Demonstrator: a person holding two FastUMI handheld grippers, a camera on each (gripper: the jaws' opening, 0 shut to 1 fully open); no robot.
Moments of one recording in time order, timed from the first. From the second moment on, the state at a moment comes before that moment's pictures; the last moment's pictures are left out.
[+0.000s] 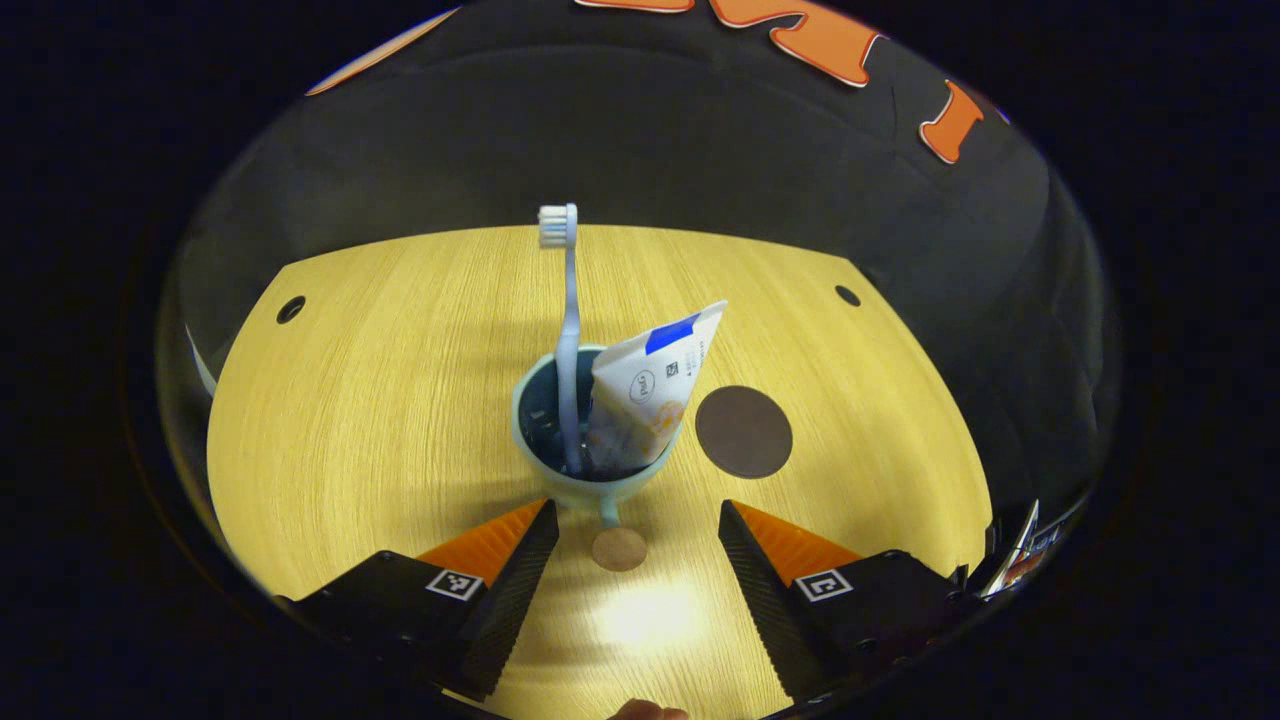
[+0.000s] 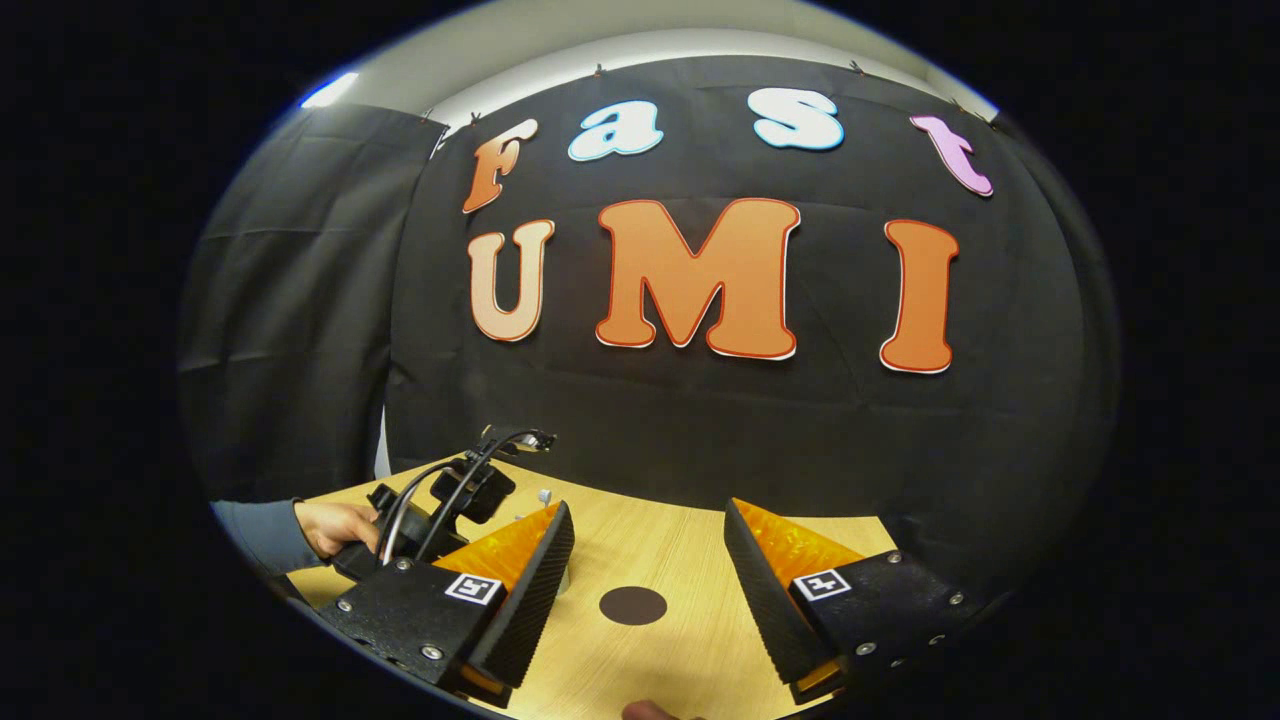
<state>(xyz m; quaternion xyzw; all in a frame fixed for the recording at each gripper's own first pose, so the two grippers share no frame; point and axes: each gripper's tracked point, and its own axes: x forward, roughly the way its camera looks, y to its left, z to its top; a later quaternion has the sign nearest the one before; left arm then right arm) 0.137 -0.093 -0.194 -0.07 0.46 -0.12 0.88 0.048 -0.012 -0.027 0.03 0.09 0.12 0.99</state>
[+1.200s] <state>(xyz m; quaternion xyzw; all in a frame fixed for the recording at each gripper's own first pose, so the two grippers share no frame) 0.176 -0.071 -0.214 -0.06 0.52 0.00 0.85 0.031 -0.022 -0.063 0.11 0.09 0.14 0.98</state>
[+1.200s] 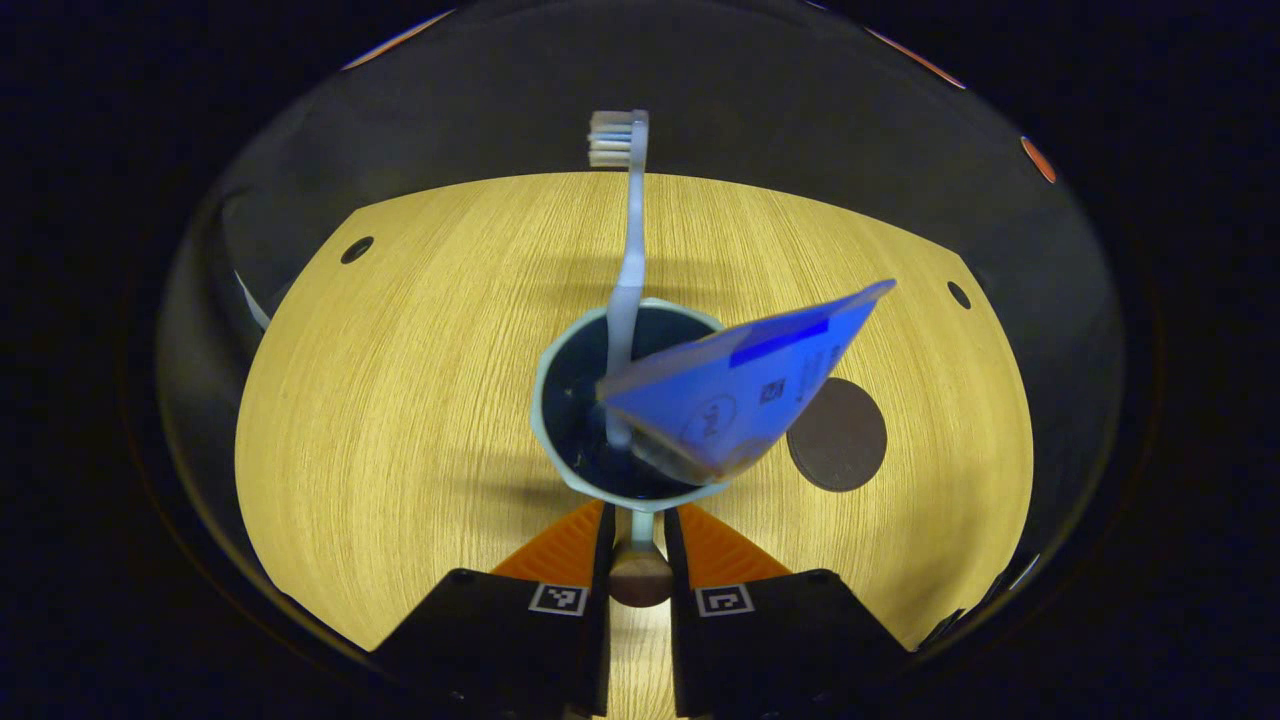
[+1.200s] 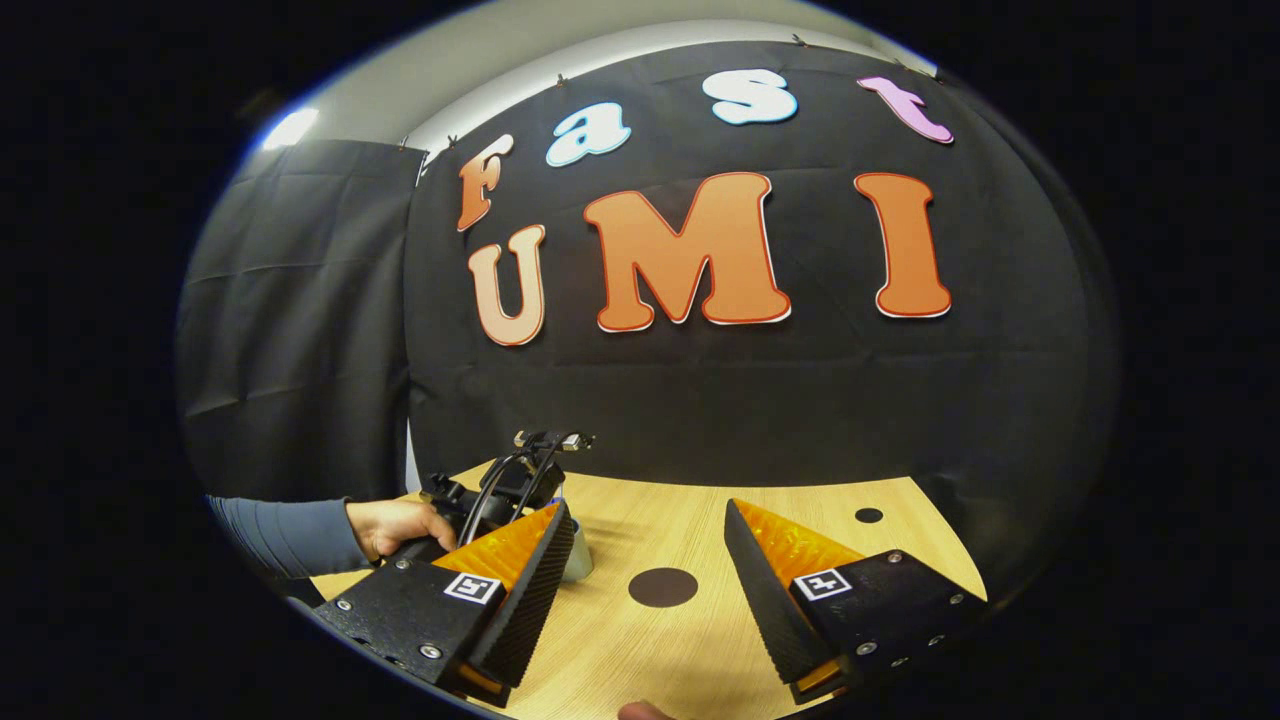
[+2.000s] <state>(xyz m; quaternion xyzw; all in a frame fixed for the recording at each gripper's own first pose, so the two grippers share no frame) 0.252 -0.166 -0.146 -0.05 0.48 -0.05 0.87 0.013 -0.059 -0.065 0.11 0.09 0.10 0.98</state>
